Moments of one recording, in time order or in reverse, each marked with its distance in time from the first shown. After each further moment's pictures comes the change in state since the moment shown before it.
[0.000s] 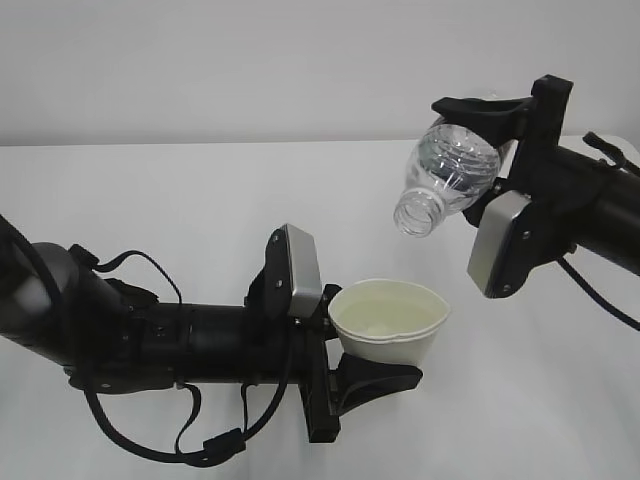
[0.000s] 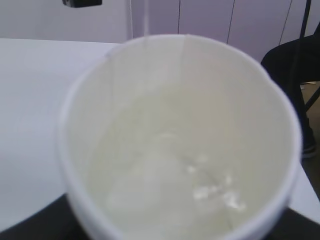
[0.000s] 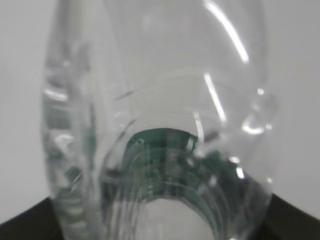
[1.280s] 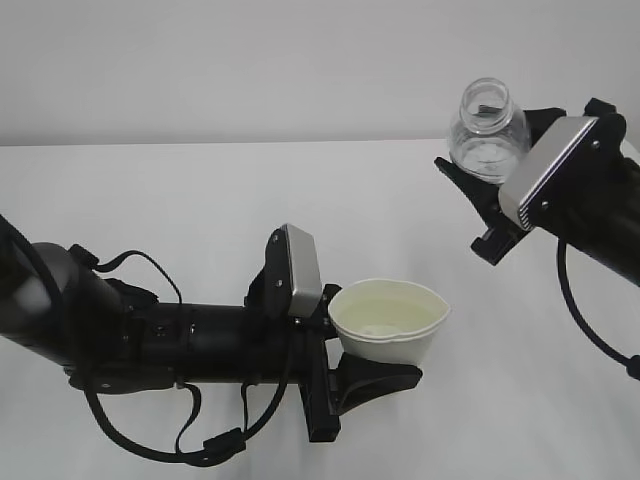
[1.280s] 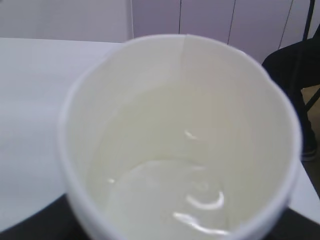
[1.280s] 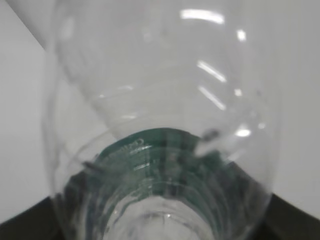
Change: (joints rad) left arm 0.000 0.000 0.000 -0.002 0.002 0.000; right arm 0.000 0.000 0.059 0.157 0.000 0.747
